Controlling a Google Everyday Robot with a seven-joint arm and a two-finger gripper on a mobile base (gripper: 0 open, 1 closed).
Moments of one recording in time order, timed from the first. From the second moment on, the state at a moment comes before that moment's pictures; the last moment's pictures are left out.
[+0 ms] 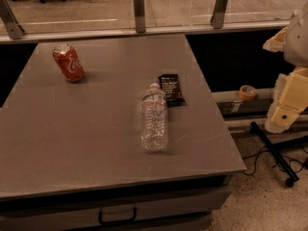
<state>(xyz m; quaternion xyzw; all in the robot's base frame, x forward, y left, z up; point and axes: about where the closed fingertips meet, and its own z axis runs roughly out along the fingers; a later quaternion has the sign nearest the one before) 0.438 -0.217 0.976 -0.60 0.78 -0.03 0.16</state>
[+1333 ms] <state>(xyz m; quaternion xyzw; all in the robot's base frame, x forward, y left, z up) 0.462 -0.178 0.968 -0.54 0.83 -0.02 0.10</state>
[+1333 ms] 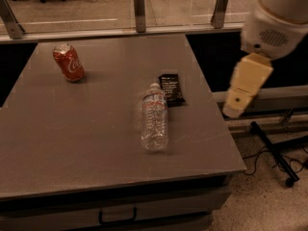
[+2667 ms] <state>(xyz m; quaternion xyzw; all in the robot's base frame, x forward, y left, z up) 0.478 -0.131 0.950 -0.43 0.90 0.01 0.11</state>
